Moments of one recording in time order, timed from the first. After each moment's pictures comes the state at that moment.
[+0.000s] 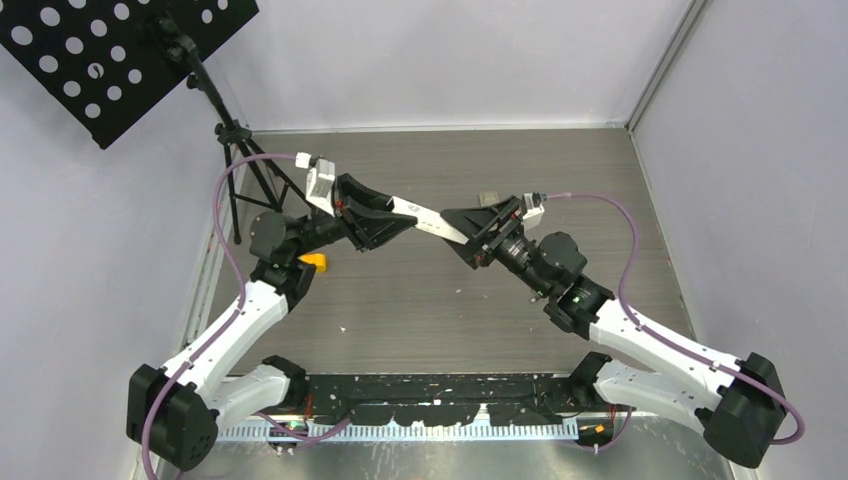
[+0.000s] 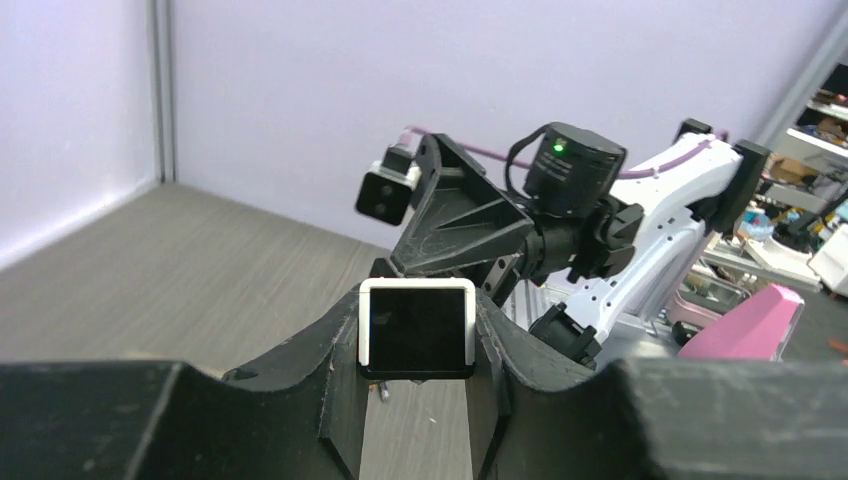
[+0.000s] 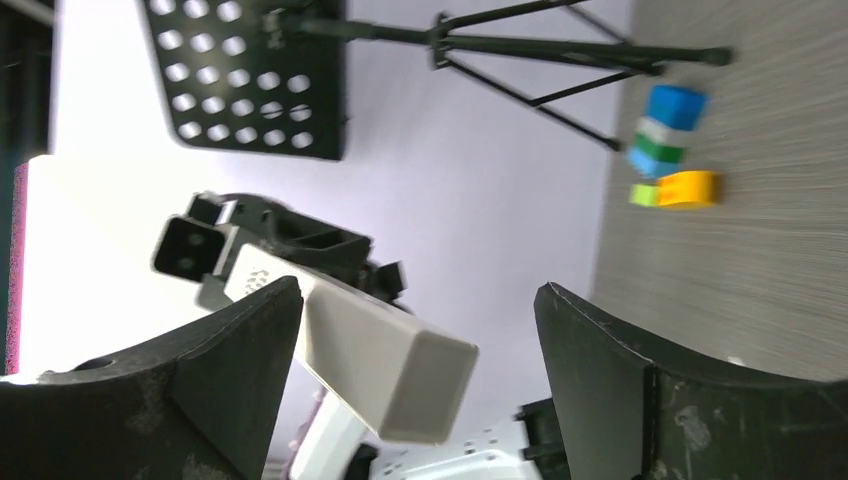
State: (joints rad) left arm -0.44 1.01 0.74 0.75 0.81 -0.63; right arm 0.78 0.91 0.61 0.33 0.04 1.44
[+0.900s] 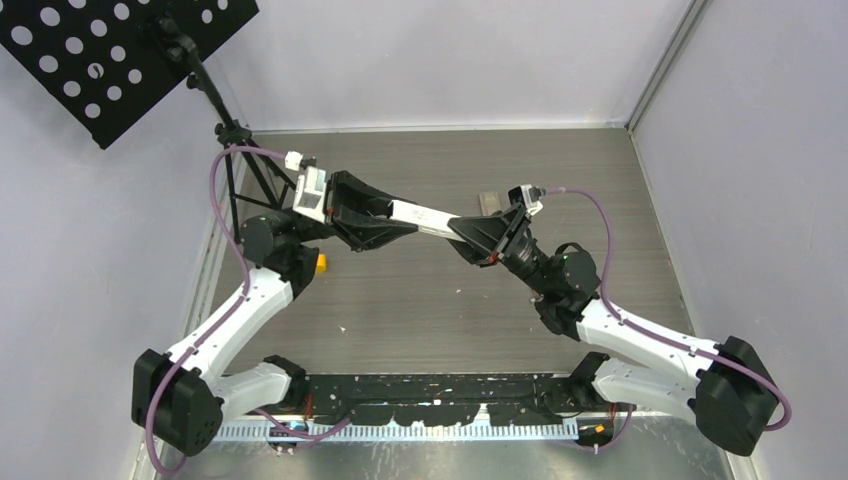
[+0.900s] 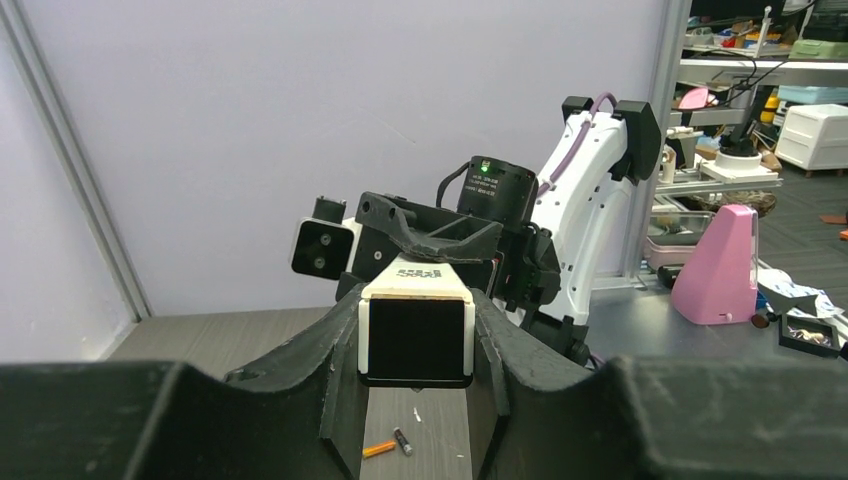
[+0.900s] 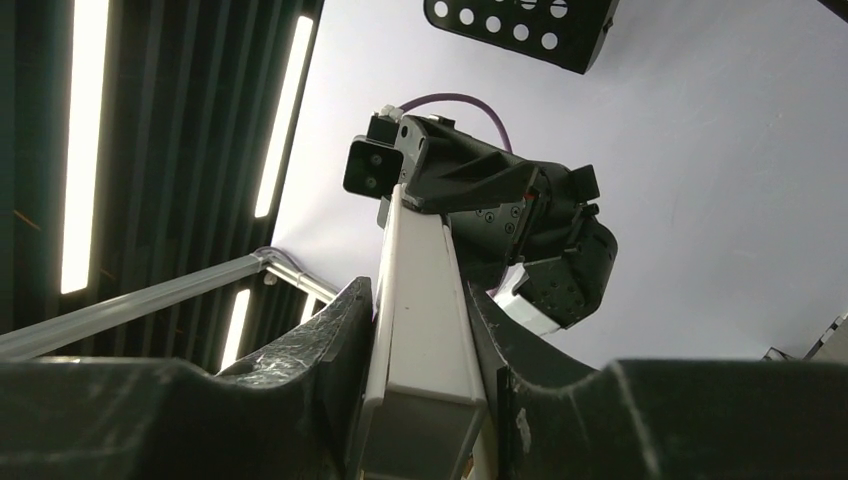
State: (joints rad) left arm -0.45 1.10 0.84 1.12 1.02 -0.68; right arm 0.78 1.01 0.52 1.04 -0.20 1.59
